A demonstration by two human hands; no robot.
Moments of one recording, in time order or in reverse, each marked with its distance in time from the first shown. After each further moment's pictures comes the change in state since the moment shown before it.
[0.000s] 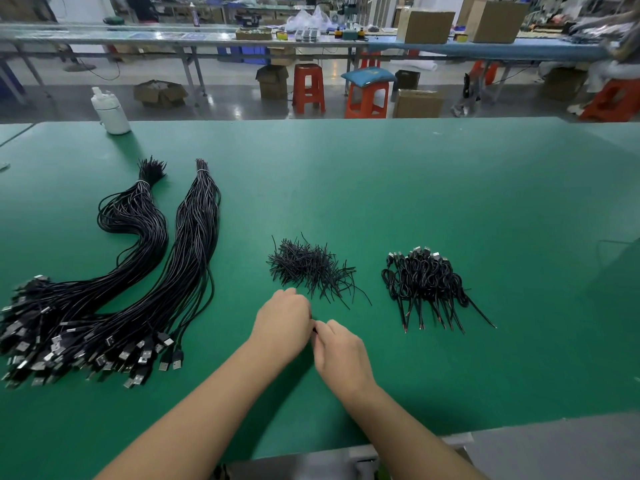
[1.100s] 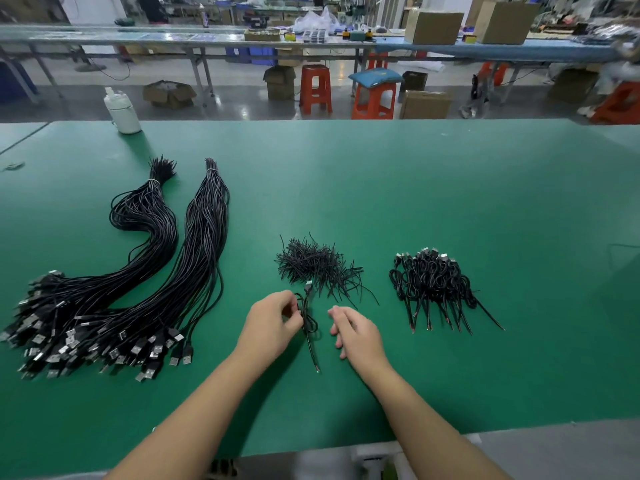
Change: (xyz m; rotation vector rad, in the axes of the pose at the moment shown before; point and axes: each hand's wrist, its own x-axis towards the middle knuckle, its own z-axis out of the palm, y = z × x) left_hand -0.015 -0.040 0.021 -0.533 0.236 -0.089; right_hand 0.018 0.021 -0.008 0.730 -0.226 0.565
